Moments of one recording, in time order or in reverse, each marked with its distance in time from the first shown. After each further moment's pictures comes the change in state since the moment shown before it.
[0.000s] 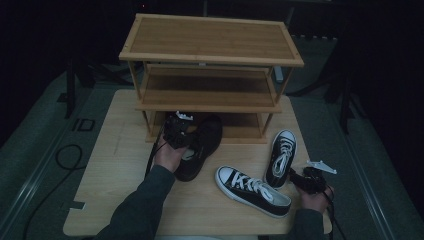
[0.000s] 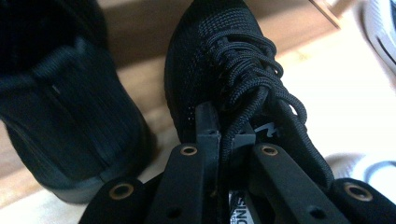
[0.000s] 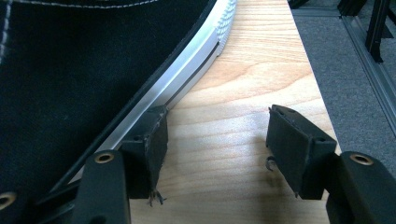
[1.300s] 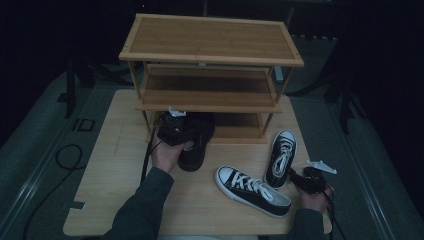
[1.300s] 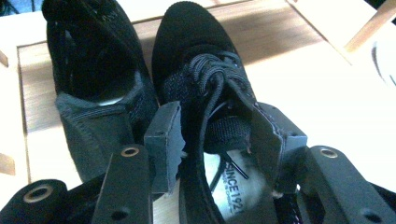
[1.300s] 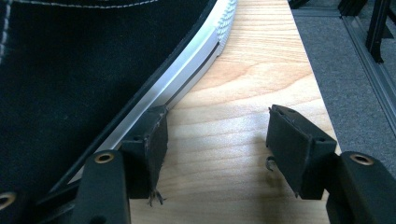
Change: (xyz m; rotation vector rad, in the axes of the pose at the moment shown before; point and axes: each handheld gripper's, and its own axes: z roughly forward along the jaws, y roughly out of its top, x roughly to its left) left arm 0.006 -0.001 -0.024 -0.103 0.051 -0.019; right arm 0.000 0.000 0.000 0.000 0.002 -0.001
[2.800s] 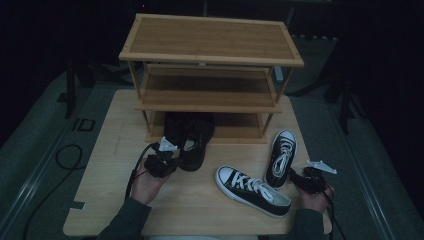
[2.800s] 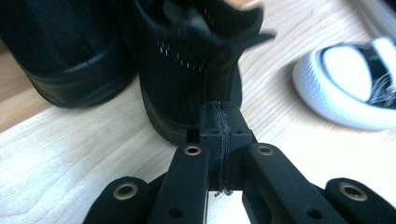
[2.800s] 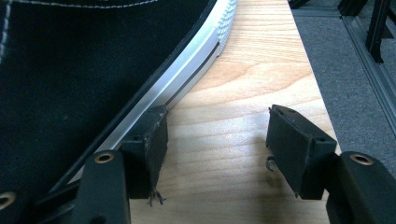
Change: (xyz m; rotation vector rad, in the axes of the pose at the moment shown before) left arm -0.002 -0.081 -0.030 0.113 -0.150 0.185; right arm 0.000 0.000 0.000 0.000 0.000 0.000
